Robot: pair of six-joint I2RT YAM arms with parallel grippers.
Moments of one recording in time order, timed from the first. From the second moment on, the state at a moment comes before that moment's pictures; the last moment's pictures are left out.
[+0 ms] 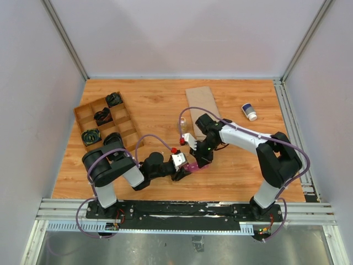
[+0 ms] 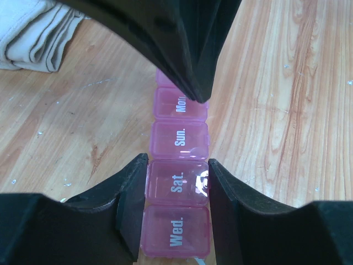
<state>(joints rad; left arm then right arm) -0.93 1.78 0.29 1.21 0.30 0.08 0.65 1.72 1.10 -0.80 -0.55 -0.67</state>
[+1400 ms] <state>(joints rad) -0.70 0.72 0.83 0.31 0.28 -0.50 0.27 0.92 1.47 -0.76 -0.56 -0.41</state>
